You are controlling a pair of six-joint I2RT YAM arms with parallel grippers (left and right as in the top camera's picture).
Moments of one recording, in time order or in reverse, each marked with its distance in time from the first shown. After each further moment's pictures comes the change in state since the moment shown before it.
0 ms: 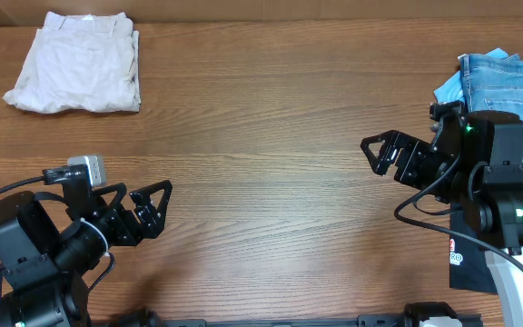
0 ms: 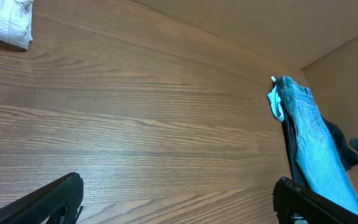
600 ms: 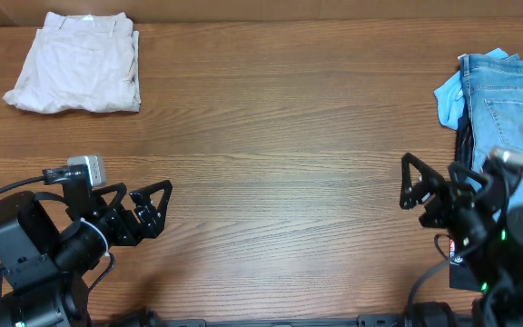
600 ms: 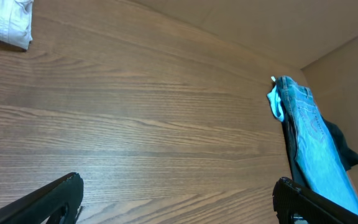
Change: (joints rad) left arm 0.000 0.000 0.000 0.001 0.000 0.000; right arm 0.000 -0.531 -0.284 0.274 0.286 0.000
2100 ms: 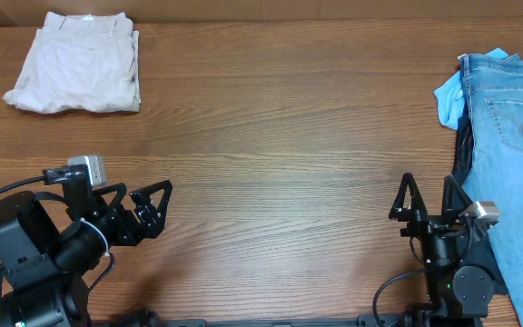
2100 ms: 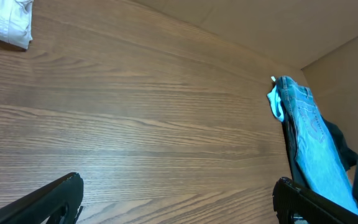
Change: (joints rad) left arm 0.000 0.000 -0.001 0.000 0.000 0.000; right arm -0.063 -0.510 -0.818 0.735 0.093 0.001
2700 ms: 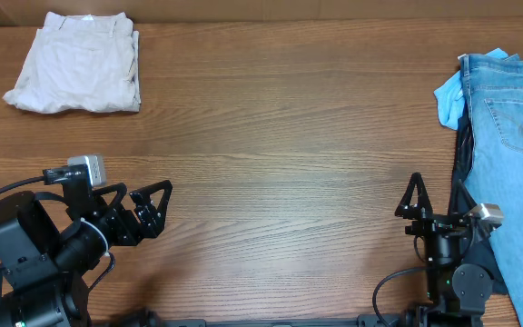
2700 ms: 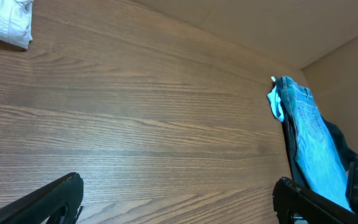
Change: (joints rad) left arm 0.000 0.000 0.000 0.000 0.000 -0.001; right arm -0.083 -0.006 -0.050 0.013 0.001 -0.001
